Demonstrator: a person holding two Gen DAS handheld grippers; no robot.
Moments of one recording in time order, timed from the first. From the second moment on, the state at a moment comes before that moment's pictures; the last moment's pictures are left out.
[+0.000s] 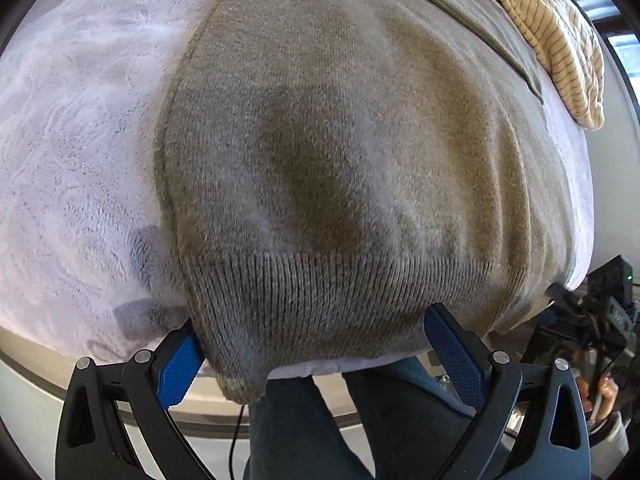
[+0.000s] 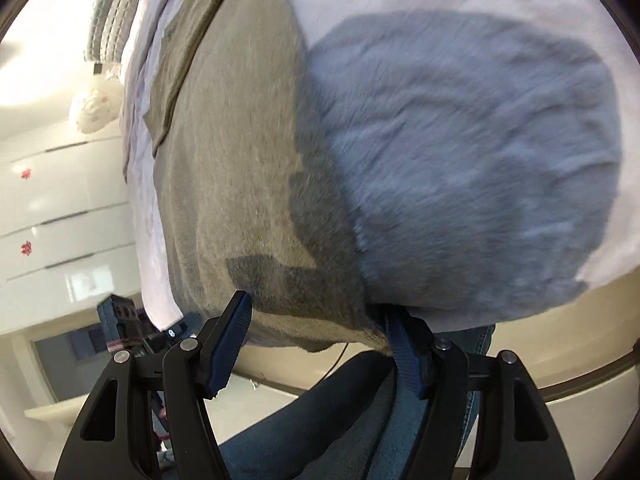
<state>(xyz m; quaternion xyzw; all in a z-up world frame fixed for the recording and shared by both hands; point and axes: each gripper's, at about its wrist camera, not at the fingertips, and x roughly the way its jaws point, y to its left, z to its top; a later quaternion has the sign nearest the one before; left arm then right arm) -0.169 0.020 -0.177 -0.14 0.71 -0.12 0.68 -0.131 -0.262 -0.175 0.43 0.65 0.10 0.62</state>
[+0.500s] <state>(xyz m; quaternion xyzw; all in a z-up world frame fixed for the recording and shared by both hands) -0.146 0.053 -0.121 -0.26 0.65 -0.20 0.69 -0.112 -0.264 -0.109 0.50 0.57 0.18 0.63</state>
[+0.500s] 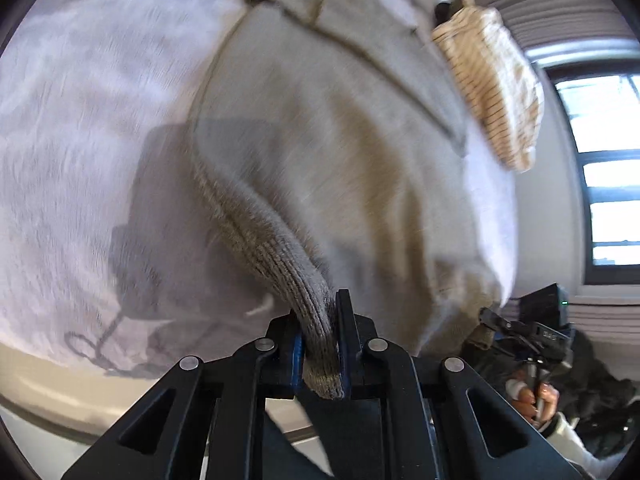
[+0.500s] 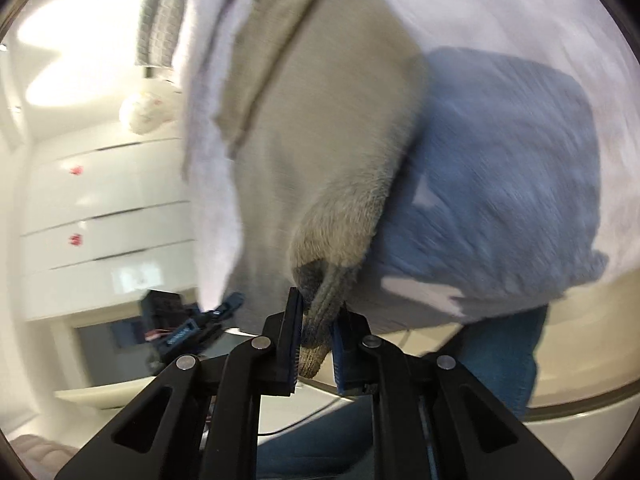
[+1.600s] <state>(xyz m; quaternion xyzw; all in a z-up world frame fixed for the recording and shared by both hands) 0.214 0.029 -0.110 -0.26 0.54 -0.10 0.79 0.260 -0.338 -0.138 0.54 0.51 0.14 0.65</state>
